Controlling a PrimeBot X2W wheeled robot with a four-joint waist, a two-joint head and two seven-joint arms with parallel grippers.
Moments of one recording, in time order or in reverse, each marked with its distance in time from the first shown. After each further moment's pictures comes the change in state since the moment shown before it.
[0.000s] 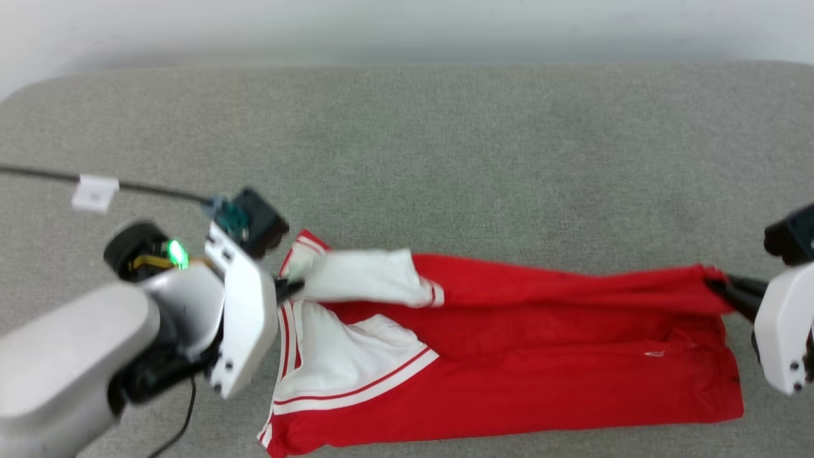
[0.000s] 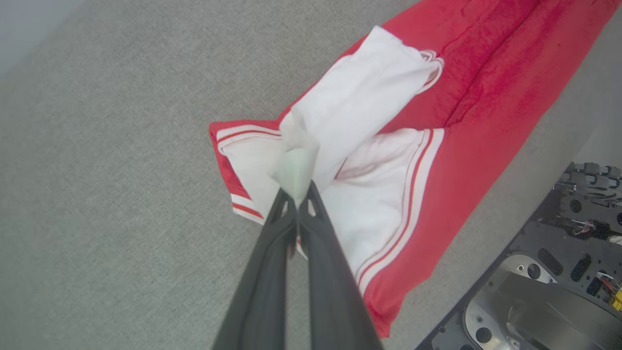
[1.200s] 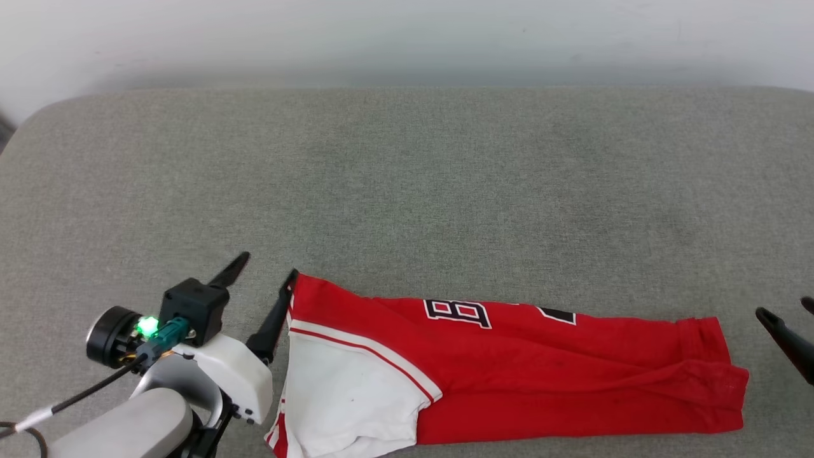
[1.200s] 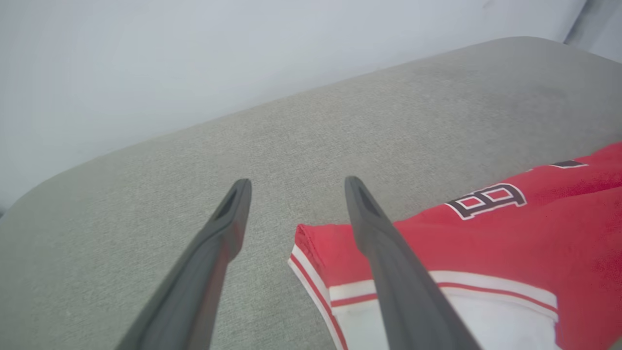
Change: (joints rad) left arm 0.389 -0.073 0.113 0.054 0.160 0.368 -0.690; right arm 0.338 0.057 -0.365 0.001 -0.025 0.000 -0.135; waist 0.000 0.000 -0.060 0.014
